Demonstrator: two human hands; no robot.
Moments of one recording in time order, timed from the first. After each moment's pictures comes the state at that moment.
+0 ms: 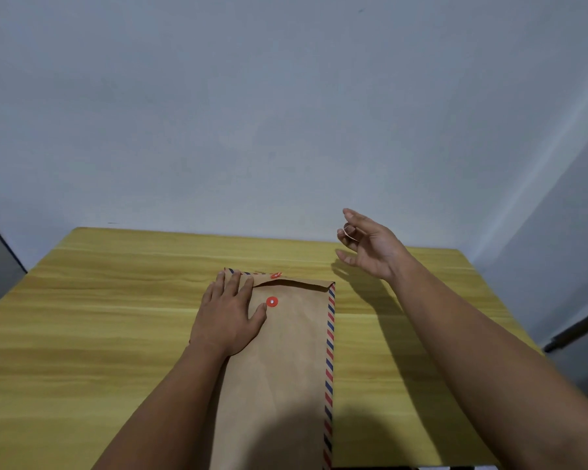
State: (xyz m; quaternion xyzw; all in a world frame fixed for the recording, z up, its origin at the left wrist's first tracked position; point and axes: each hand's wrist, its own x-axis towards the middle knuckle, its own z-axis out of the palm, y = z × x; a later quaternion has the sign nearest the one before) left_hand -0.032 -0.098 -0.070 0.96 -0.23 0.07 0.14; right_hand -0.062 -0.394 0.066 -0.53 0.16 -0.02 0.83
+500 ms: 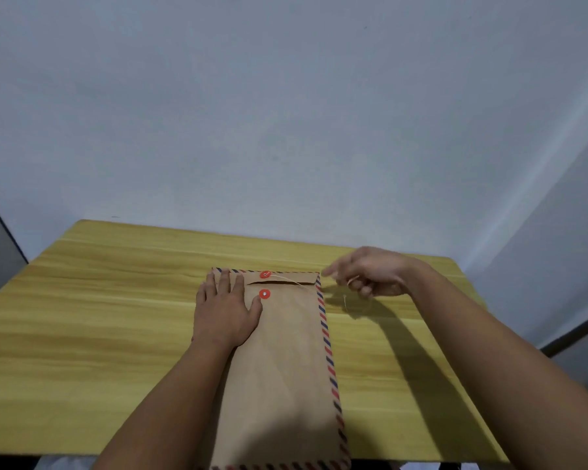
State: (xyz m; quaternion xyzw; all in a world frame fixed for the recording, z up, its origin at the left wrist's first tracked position) left_hand -0.041 -0.110 -0.066 0.98 -0.13 0.05 0.13; right_hand -0.099 -0.390 0.083 -0.79 0.14 0.24 0.55
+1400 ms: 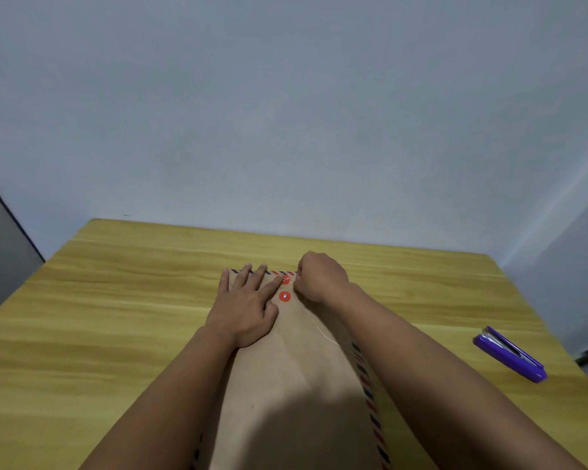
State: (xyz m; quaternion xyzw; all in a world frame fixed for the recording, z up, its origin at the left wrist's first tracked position) left_hand -0.013 -0.099 -0.063 0.95 -0.29 0.02 0.12; right_hand -0.015 -0.282 -0.003 -0.99 0.10 0.03 0.12
